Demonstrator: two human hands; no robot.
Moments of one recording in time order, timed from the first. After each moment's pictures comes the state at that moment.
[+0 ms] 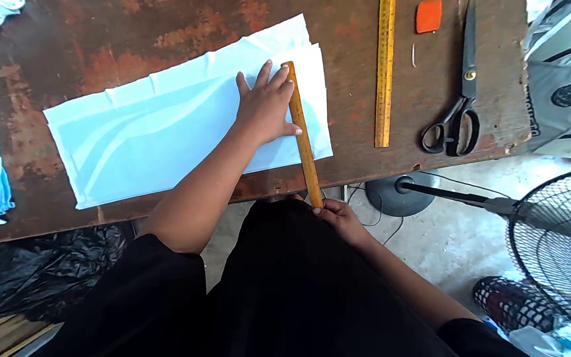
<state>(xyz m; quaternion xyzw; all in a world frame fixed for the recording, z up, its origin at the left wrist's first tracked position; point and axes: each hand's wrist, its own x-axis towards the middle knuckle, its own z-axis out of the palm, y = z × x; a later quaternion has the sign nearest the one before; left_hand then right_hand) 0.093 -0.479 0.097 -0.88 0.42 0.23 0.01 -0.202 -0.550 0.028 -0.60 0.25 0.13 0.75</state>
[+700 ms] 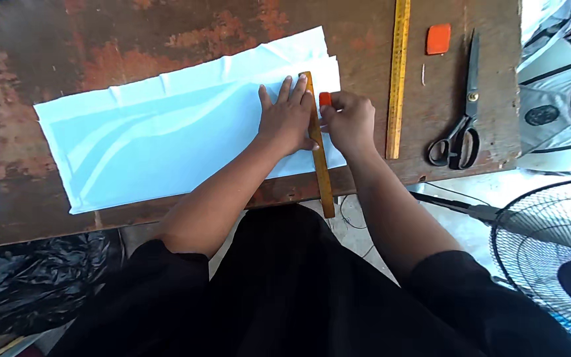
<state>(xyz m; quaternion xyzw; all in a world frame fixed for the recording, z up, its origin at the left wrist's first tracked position) 0.092 -0.476 0.093 -0.87 0.42 0.26 -0.02 0.001 -0.596 0.084 -0.83 0.31 -0.02 0.47</state>
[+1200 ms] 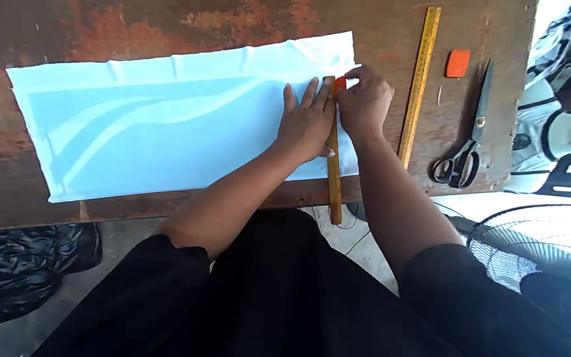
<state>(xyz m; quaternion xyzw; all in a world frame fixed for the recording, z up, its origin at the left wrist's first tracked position) 0.095 -0.468 0.087 -0.85 0.44 0.26 -0.08 0.059 -0.597 0.085 -0.90 0.34 0.01 0.28</state>
